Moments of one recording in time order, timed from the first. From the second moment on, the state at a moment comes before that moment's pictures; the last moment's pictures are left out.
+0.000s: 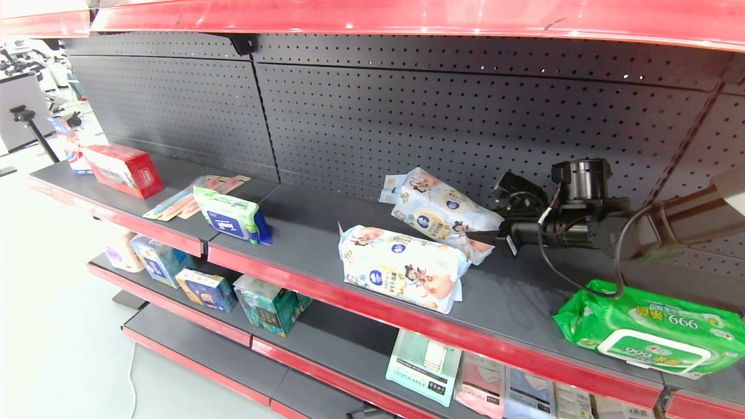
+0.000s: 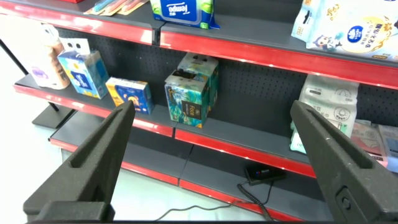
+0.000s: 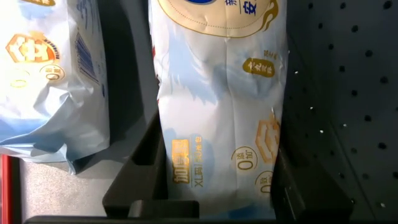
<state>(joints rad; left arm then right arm) -0.05 0.08 0.00 0.00 0.00 0.00 0.15 2.07 -1.15 -0.40 0.51 -0.66</state>
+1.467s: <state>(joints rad) -0.05 0.08 0.00 0.00 0.00 0.00 0.13 2.06 -1.13 -0.40 0.50 -0.66</state>
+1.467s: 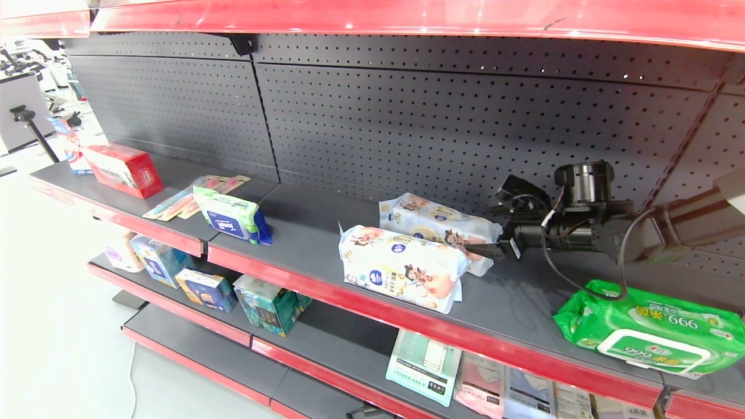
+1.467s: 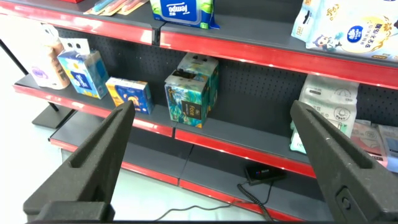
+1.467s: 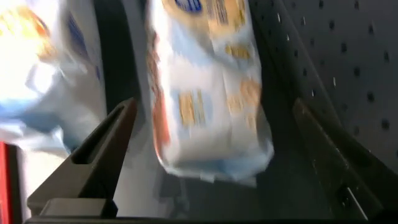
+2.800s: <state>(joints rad) -0.05 0.08 0.00 0.00 0.00 0.00 0.10 2.06 -1.11 -0.40 0.41 -0.61</state>
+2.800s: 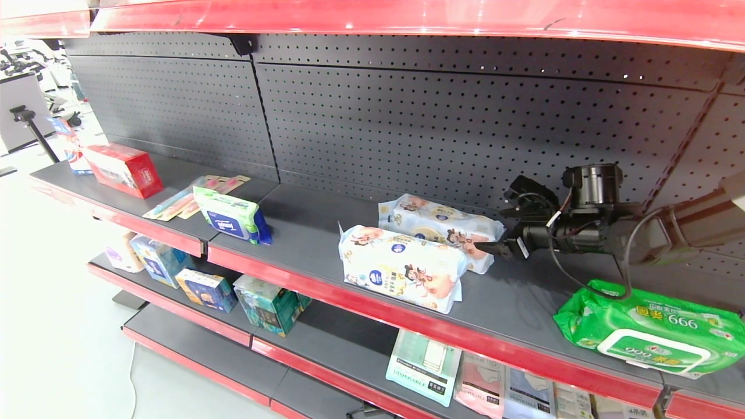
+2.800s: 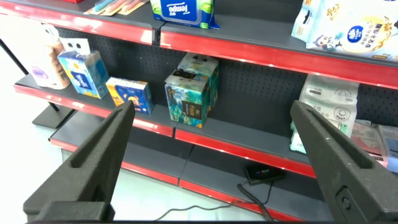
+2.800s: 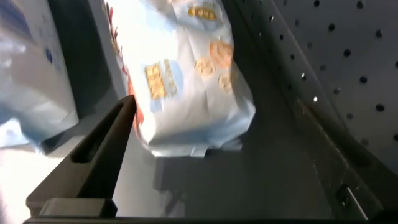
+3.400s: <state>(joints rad) -0.05 0.08 0.00 0.00 0.00 0.00 0.06 1.94 -0.97 -0.41 0.41 -0.55</state>
